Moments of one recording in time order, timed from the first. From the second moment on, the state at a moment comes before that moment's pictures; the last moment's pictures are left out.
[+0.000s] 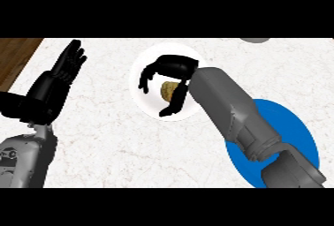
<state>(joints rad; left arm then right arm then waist) -0.35 0.25 0.04 -1.59 0.04 -0.08 0.13 -1.27 -0.01 0.39 -0.24 0.53 0.25 -0.82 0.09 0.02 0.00</state>
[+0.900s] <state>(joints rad) -0.36 0.24 0.05 -1.58 0.03 -0.09 0.12 -1.33 -0.02 0.19 -0.20 0.17 0.49 -0.67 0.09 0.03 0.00</state>
